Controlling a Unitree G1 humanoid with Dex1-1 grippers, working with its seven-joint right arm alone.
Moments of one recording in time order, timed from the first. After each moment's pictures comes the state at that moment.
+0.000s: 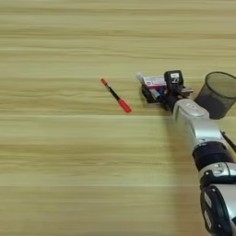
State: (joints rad) arm -0.52 -0.16 -0.13 0.66 0.06 0.19 0.20
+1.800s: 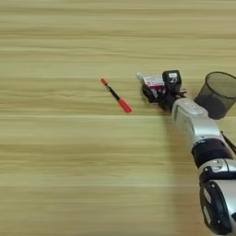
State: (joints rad) arm -0.54 -0.16 -0.13 0.70 0.08 0.19 0.23
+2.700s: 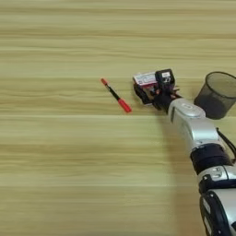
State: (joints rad) arm -0.48 -0.15 -0.05 0.56 0.07 0.18 0.32
